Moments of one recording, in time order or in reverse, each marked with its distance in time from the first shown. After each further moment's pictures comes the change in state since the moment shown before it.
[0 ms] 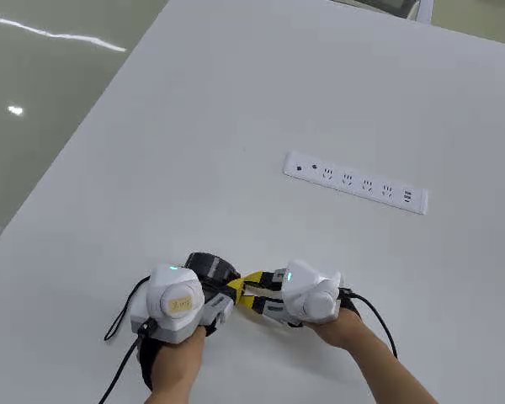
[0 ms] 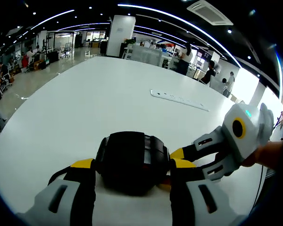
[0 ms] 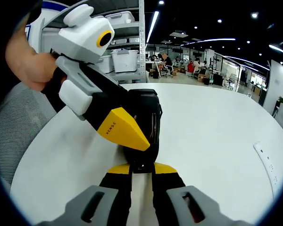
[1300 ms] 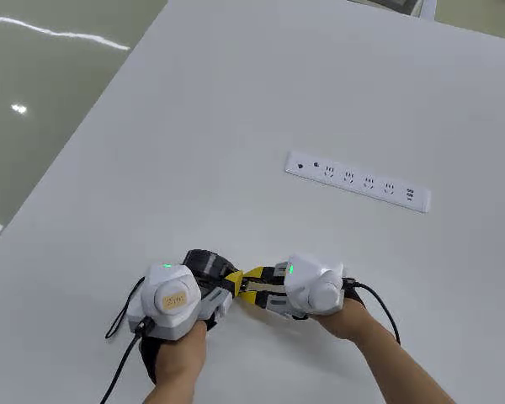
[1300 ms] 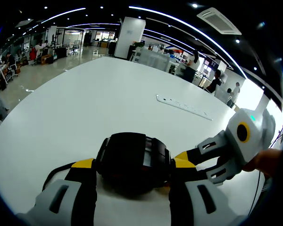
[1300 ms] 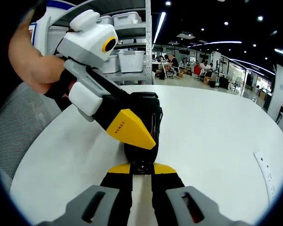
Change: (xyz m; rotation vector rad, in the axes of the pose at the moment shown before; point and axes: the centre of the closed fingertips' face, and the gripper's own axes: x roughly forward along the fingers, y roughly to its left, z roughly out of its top) left arm 0.001 0.007 0.004 -0.097 -0.031 0.034; right arm -0.002 -0.002 0.007 -0.040 -0.004 0.048
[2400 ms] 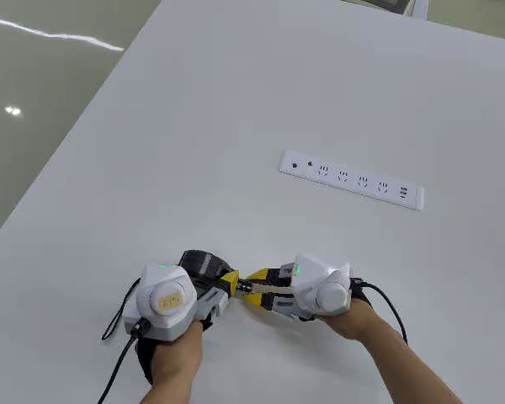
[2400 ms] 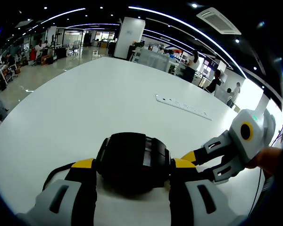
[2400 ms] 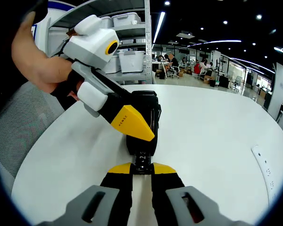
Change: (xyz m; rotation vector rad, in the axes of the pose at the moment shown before) left arm -0.001 -0.003 -0.001 0.003 -0.001 -0.002; right arm -0.015 0.002 -0.008 0.008 0.000 0.008
